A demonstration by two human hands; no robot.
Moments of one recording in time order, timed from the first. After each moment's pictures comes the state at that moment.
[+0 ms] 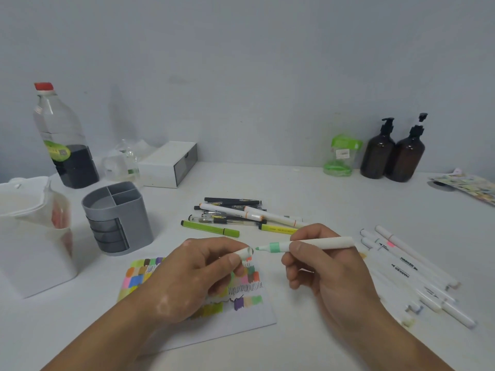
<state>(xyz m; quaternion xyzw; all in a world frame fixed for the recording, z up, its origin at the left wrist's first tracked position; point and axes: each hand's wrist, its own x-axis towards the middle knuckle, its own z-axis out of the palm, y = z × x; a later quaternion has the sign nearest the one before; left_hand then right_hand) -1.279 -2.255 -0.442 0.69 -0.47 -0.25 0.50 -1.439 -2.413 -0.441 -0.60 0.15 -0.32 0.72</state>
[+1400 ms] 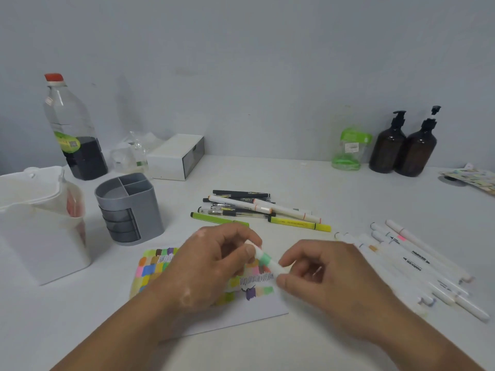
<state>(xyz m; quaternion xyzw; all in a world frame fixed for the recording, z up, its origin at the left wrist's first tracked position) -1.280 -2.259 -0.448 0.71 -0.47 -0.15 0.50 -1.452 -2.405 -0.432 -0.88 0.20 -0.19 0.38</state>
